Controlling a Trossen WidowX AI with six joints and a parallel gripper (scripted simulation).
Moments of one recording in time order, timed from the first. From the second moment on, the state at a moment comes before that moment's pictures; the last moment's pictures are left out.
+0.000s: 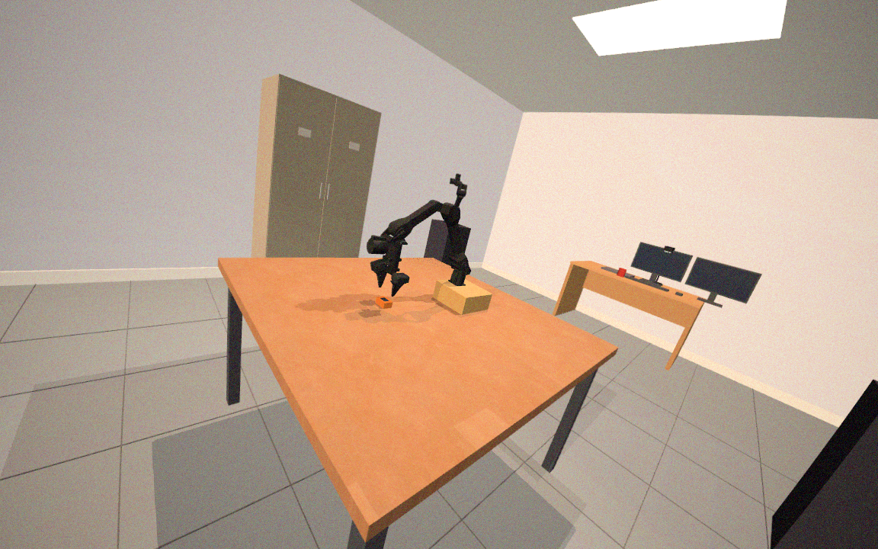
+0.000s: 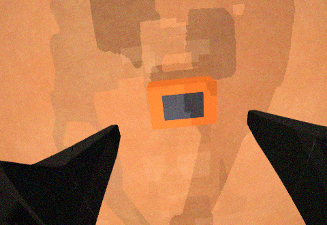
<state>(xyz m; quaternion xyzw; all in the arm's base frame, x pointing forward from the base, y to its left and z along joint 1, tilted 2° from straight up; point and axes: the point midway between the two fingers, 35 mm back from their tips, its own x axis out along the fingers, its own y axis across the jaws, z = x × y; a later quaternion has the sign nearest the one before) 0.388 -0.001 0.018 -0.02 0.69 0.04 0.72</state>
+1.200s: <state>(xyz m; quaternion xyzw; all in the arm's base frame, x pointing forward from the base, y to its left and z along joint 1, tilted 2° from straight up) 0.389 -0.002 -0.033 -0.02 0.70 0.04 0.72</state>
